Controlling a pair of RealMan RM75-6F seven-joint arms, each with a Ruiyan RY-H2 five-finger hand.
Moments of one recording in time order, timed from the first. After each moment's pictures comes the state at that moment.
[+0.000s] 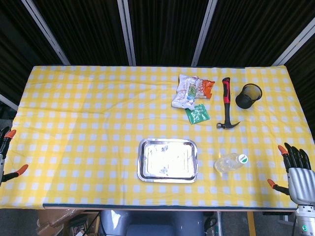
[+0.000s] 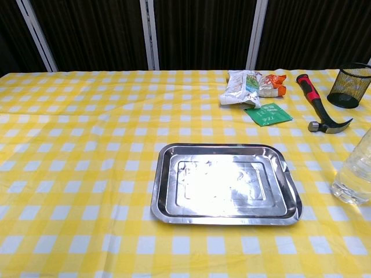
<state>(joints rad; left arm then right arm) -0.07 -1.10 -0.08 -1.62 1.49 1.54 0.02 0.02 -1.17 0.07 -1.56 -1.48 1.51 -0.01</state>
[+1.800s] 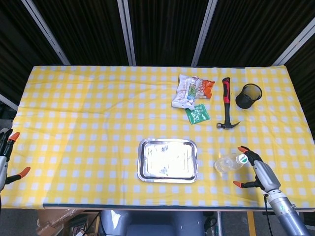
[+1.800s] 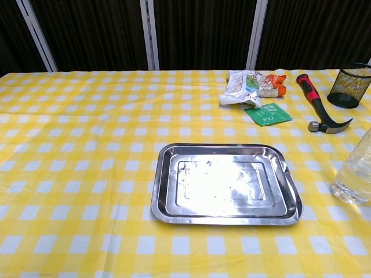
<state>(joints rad) -0.06 -1.11 -0.07 -1.65 1.49 1.55 0.09 0.23 -1.17 0.03 -1.57 -1.48 1.09 0.52</state>
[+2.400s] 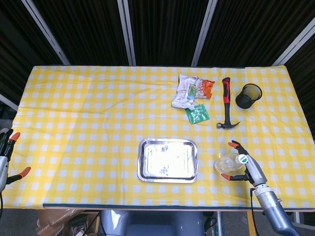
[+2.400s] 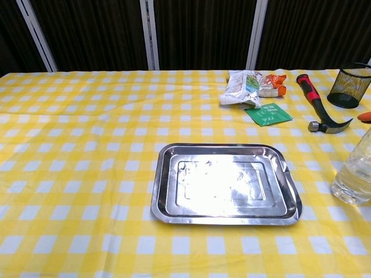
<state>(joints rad) -0.06 -1.12 -0.07 -1.65 1.49 1.55 0.10 0.26 -1.27 0.08 -1.60 -1.40 1.09 0.65</state>
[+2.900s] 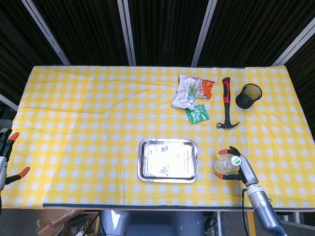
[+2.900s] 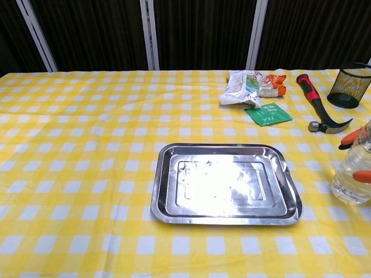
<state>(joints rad) -0.06 -1.11 -0.07 -1.65 1.50 1.56 0.08 0.26 -1.34 0.10 -1.62 -1.30 1.06 0.61</state>
